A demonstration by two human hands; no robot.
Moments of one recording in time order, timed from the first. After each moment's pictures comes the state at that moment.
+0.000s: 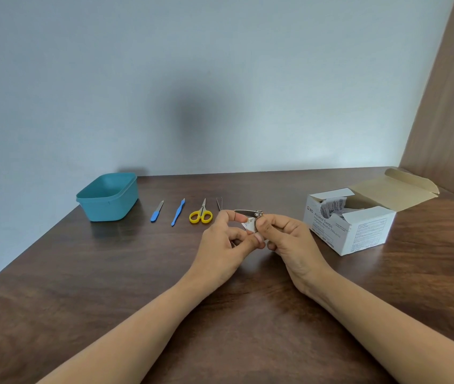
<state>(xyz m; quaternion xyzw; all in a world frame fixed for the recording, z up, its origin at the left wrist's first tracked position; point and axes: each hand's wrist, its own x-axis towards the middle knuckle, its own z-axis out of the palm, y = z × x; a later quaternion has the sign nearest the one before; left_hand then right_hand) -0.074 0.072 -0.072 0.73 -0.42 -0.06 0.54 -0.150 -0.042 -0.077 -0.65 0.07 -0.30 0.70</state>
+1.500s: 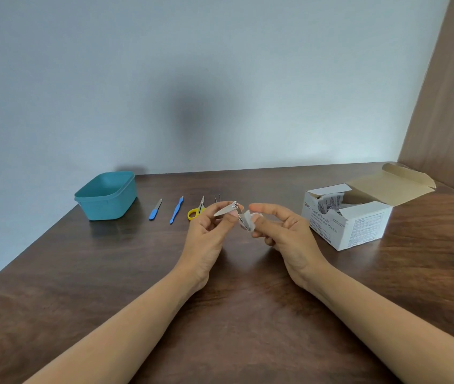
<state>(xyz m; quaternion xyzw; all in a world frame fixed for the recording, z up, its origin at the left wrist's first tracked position) -0.070 0.073 -0.068 0.59 -0.30 -0.13 0.74 -0.153 -0.041 -0.071 -0.63 0.11 -0.30 0.71</state>
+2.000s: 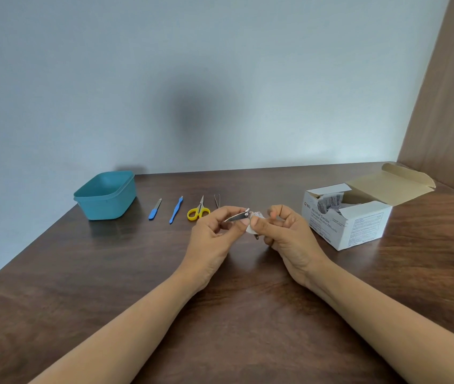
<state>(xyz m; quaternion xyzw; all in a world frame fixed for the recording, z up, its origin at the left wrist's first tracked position) -0.069 0.072 -0.072 0.62 -0.39 -0.09 0.67 -0.150 -0.048 -0.073 -0.57 0.08 -0.28 0.77</state>
